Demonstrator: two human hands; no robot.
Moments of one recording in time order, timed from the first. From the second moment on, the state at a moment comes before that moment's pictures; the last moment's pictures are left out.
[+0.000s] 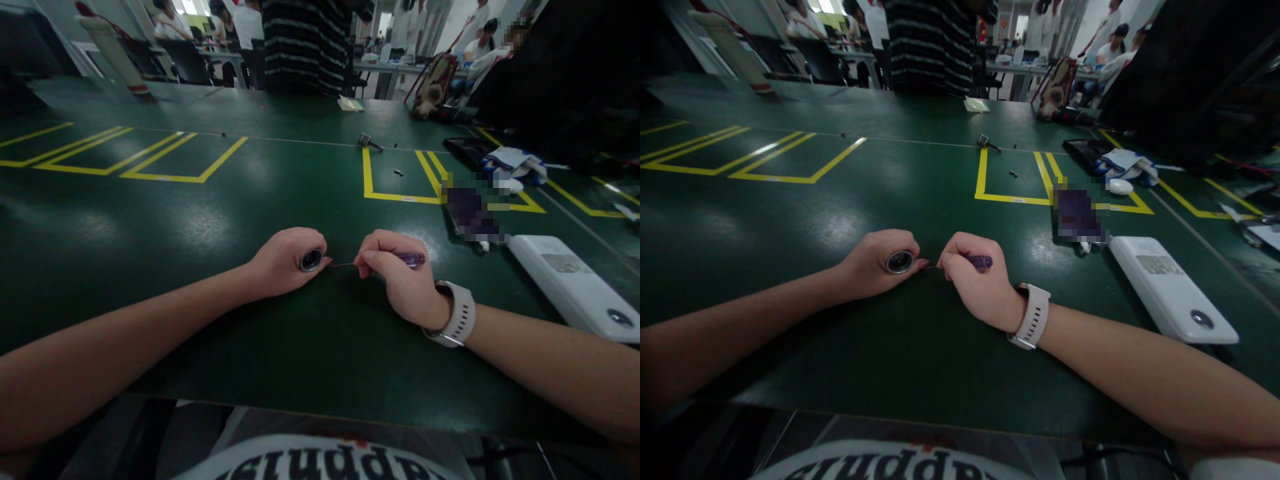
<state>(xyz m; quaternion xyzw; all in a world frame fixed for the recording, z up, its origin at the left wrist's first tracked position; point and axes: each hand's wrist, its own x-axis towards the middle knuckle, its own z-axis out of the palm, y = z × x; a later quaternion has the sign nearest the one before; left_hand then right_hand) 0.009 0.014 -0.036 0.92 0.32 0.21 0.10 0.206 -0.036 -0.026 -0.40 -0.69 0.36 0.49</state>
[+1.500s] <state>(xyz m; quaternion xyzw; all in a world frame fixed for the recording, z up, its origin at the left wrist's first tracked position) 0.008 0.016 -0.038 0.87 0.40 0.28 0.05 0.197 -0.036 -0.035 -0.34 -0.61 0.52 0.50</state>
